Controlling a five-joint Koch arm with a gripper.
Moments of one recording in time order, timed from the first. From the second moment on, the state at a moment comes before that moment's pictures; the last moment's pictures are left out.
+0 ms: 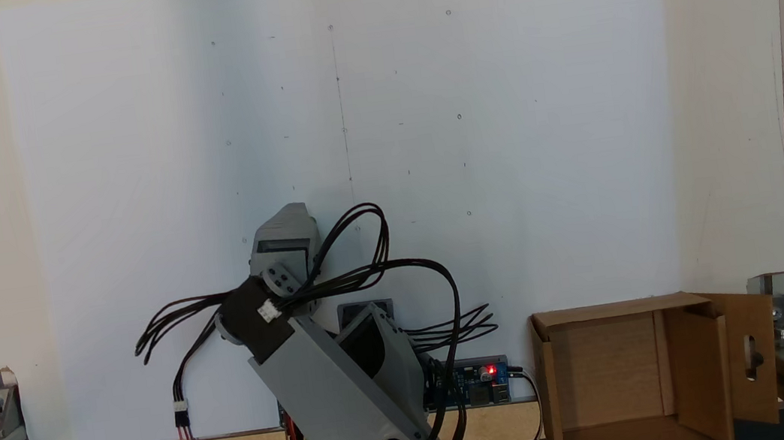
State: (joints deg) arm -38.7 109.9 128.7 46.0 41.4
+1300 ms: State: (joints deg) arm -37.6 103.2 131.7 38.1 41.7
